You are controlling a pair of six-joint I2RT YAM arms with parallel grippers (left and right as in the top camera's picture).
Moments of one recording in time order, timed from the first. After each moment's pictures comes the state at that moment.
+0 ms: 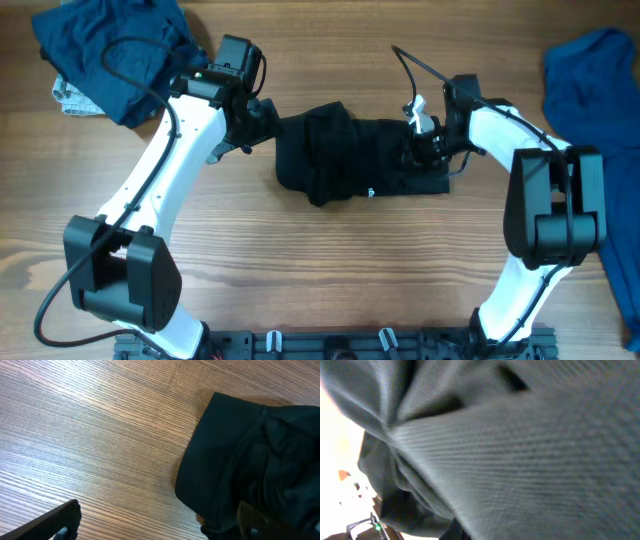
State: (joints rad) left arm -0.29 1.78 1.51 -1.10 -0.06 -0.68; right arm 0.05 2.03 1.23 -0.69 -0.78 -0.01
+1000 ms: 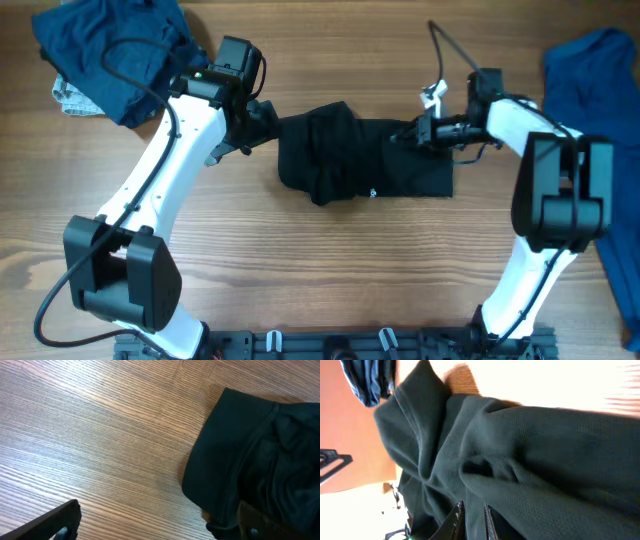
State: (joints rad) left arm -0.29 1.78 1.51 -1.12 -0.06 -0.68; right arm -0.06 2.12 1.31 -0.65 -0.96 0.02
